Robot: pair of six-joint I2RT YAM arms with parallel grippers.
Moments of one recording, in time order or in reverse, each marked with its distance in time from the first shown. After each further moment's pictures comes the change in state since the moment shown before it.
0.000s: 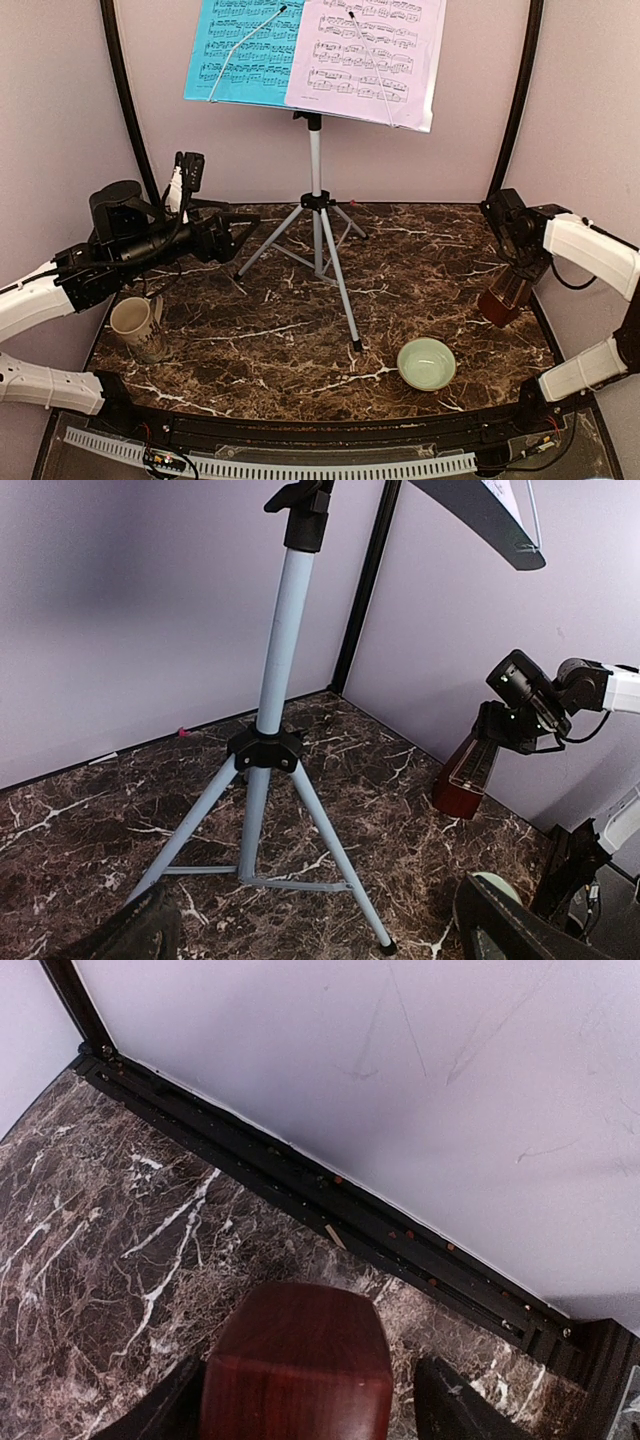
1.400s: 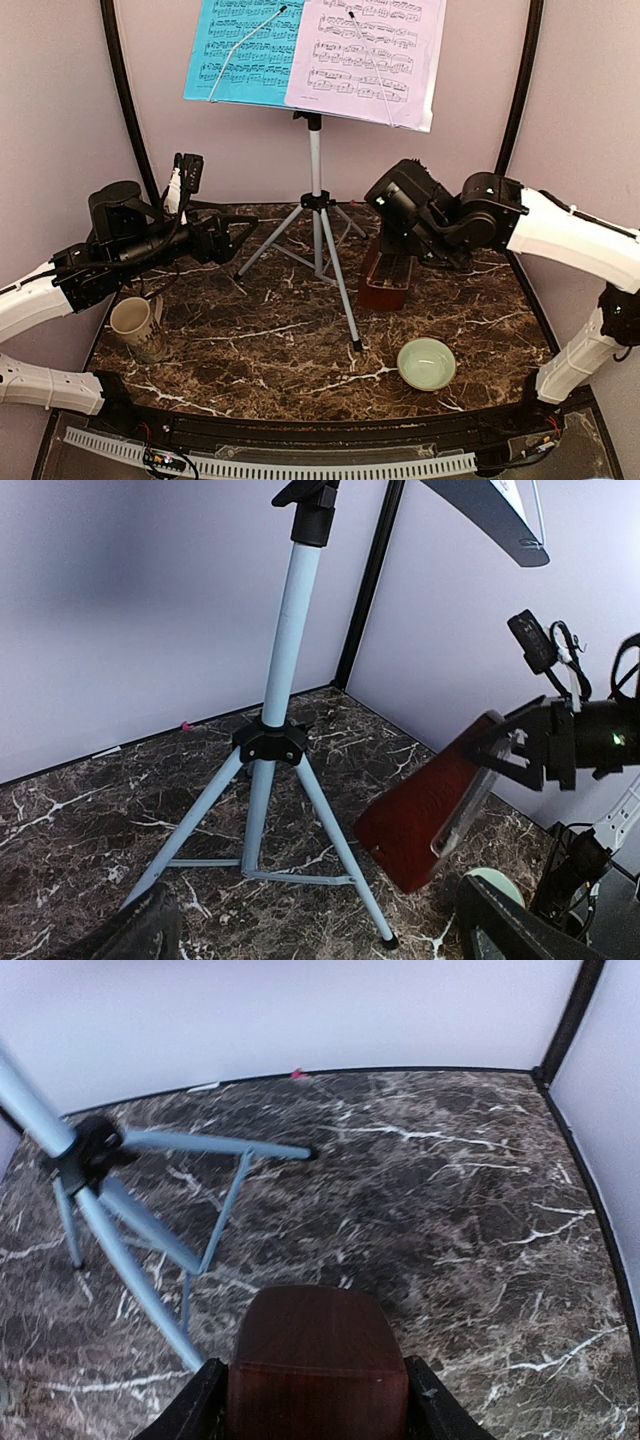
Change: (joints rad) left arm 0.004 -0.016 0.000 -0.028 -0.010 -0.003; right arm 0.840 0.170 0.514 -0.060 0.009 -0.198
